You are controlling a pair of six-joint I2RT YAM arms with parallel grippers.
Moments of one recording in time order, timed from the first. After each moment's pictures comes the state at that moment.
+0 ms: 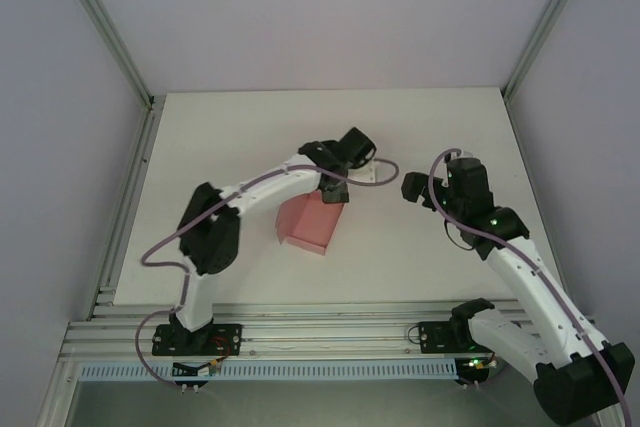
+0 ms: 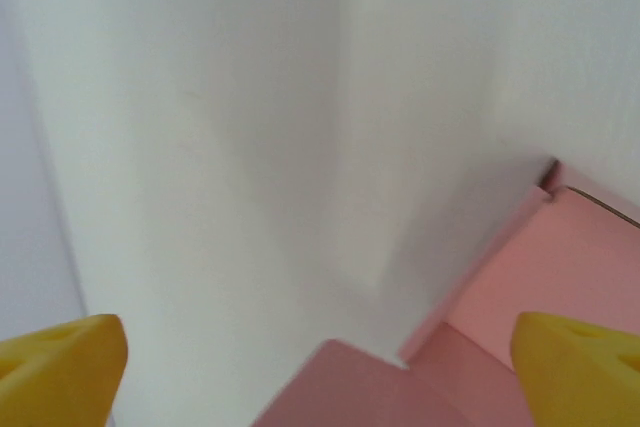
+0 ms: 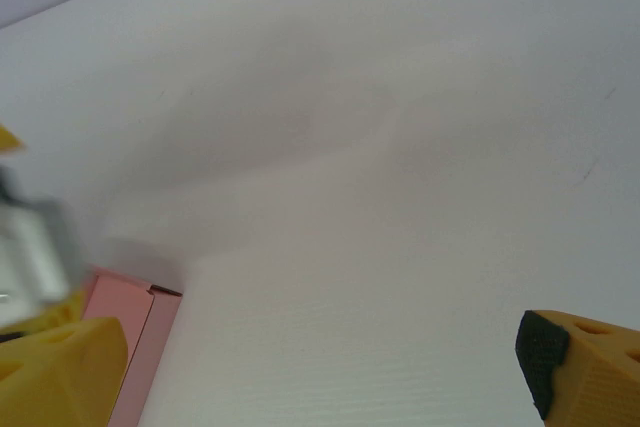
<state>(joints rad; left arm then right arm) -0.82 1.96 1.72 -0.74 -0.38 0.77 0.33 0.92 0.85 -0.60 0.10 0.44</state>
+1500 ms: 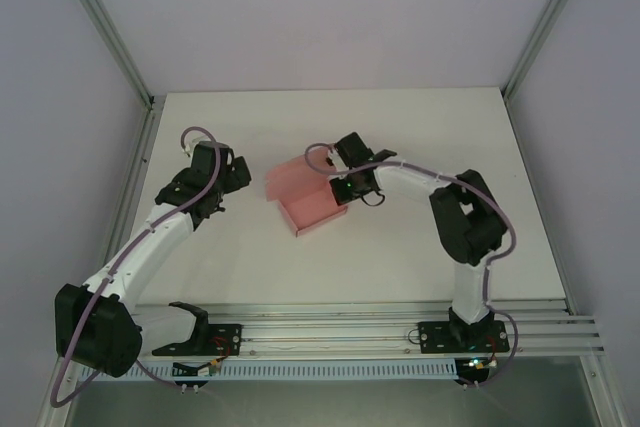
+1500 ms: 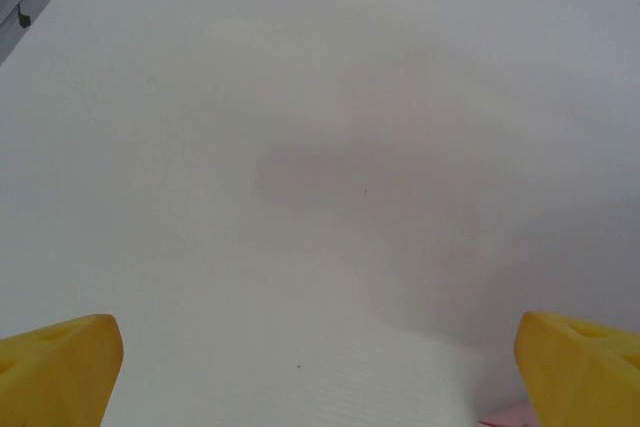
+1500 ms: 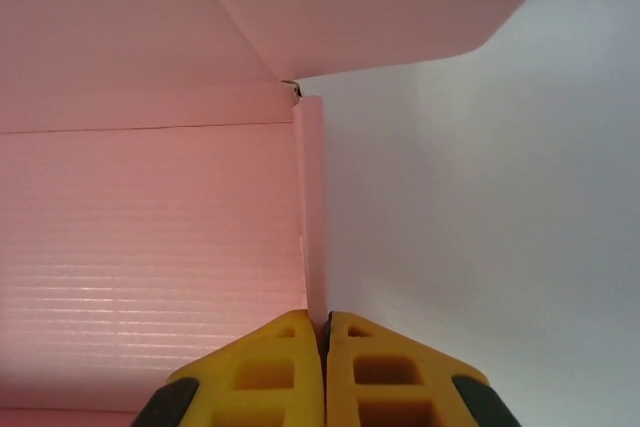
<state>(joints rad) -0.30 1.19 0.94 -0.52 -0.37 -0.52 0.62 1.91 1.31 -0.51 -0.08 0.14</state>
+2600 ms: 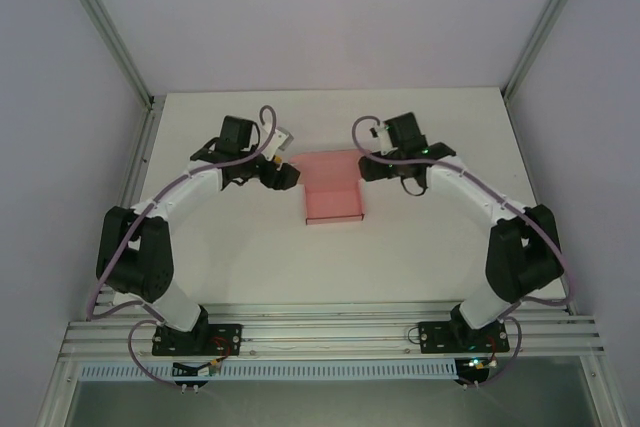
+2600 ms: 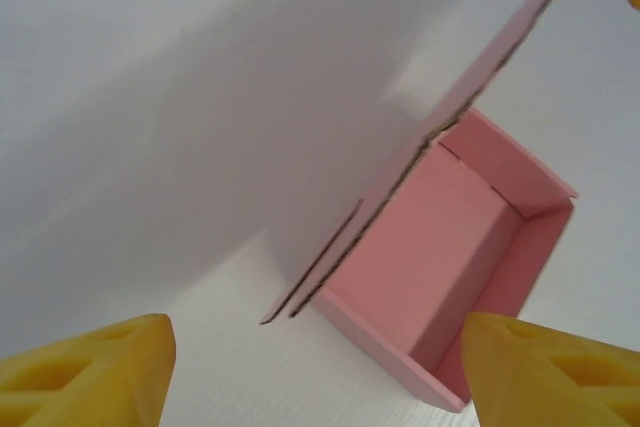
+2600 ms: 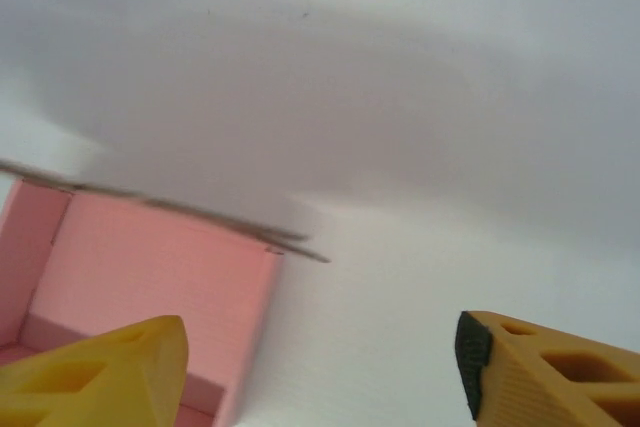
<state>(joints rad) -0.30 1.61 1.18 -0.42 0.49 0.25 0.41 1.60 1.24 -0.53 -0.07 0.02</state>
